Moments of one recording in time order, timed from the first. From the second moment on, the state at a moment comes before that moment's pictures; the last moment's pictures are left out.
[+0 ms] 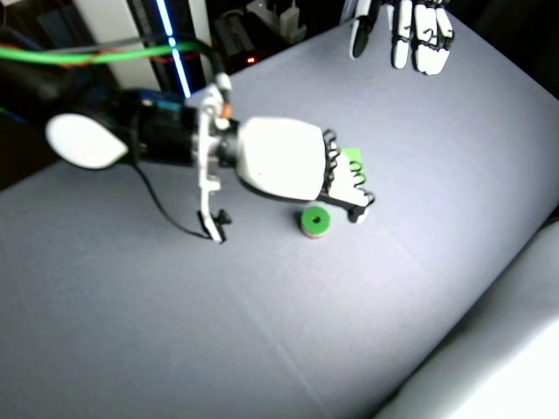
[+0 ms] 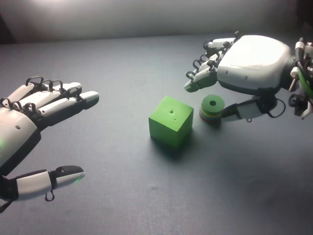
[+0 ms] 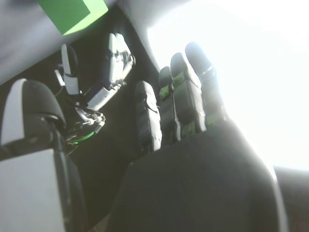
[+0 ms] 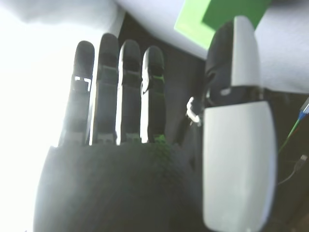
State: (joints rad) left arm 1.10 -0.88 0.88 -0.23 -1.37 0.83; right arm -0.46 -1.21 1.37 -0.39 0.49 -0.77
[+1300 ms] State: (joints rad) left arm 1.10 -0.88 0.88 -0.23 -1.37 0.82; right arm -0.47 -1.29 1.45 -0.37 0.42 -0.77
